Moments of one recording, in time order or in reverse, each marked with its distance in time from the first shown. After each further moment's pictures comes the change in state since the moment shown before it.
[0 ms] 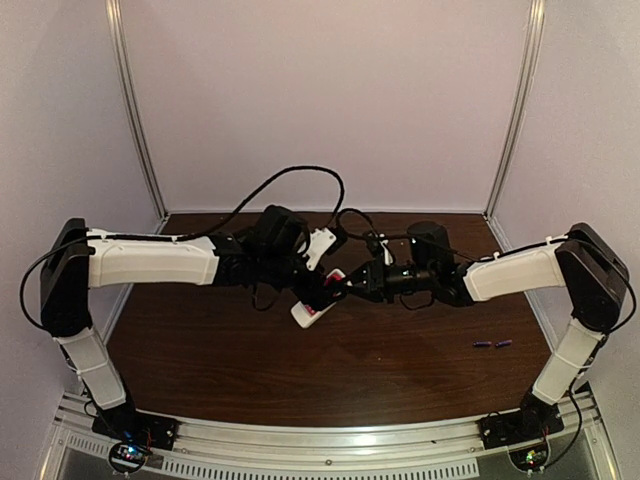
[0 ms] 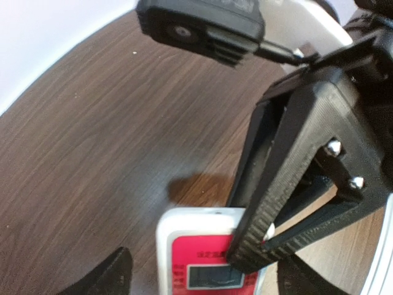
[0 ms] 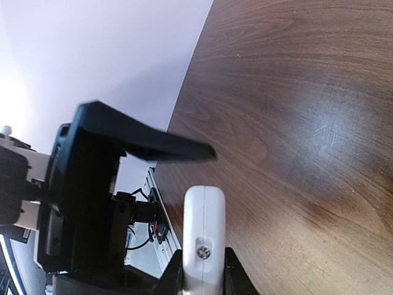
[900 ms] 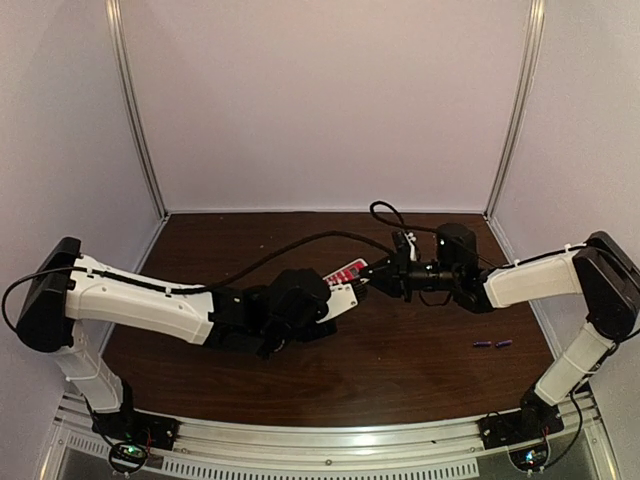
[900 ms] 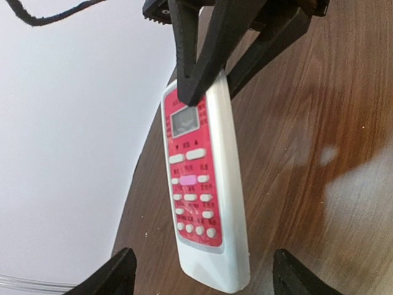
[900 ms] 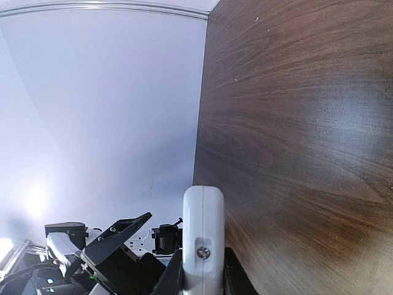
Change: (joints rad) left arm -0.326 -0.106 -0.188 0.136 -0.782 0.462; right arm -0.095 -0.108 -0.143 0.156 0.000 0.310
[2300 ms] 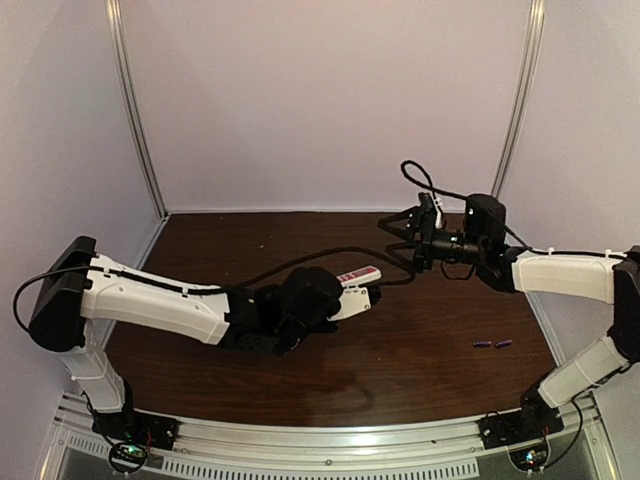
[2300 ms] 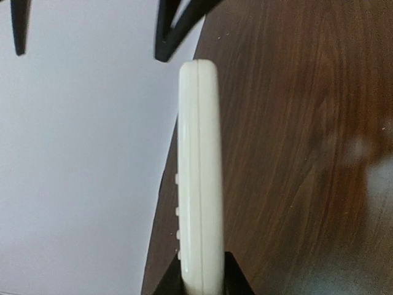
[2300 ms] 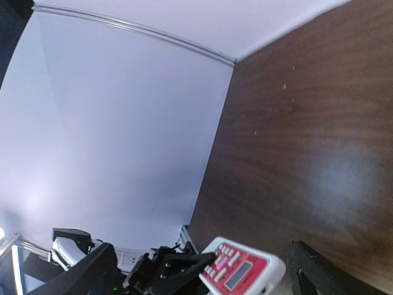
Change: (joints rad) left arm -0.010 0.097 0.043 0.139 -0.112 0.259; right arm -0.089 -0.140 0.045 -0.096 -0.018 -0.072
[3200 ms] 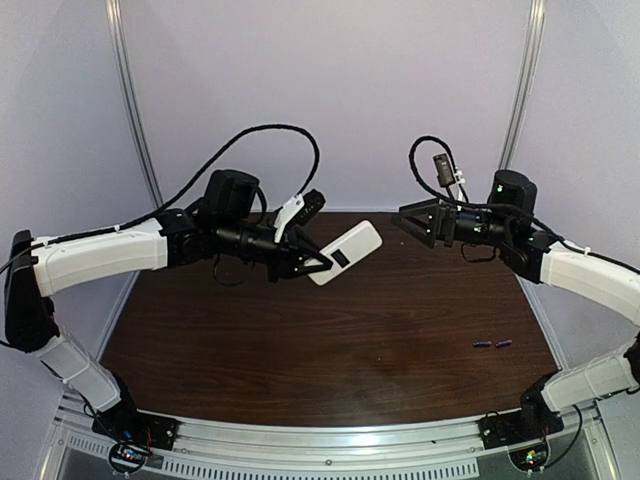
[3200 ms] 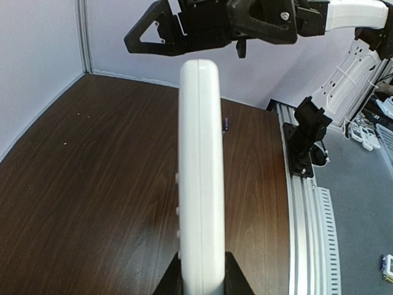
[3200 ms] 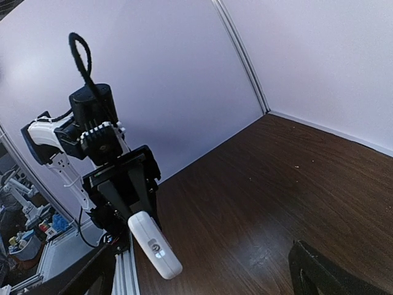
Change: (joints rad) left arm 0.426 -0.225 0.116 -0.284 1.366 -0.612; right arm -0.040 -0.209 0.123 -0.229 -0.072 -0.751
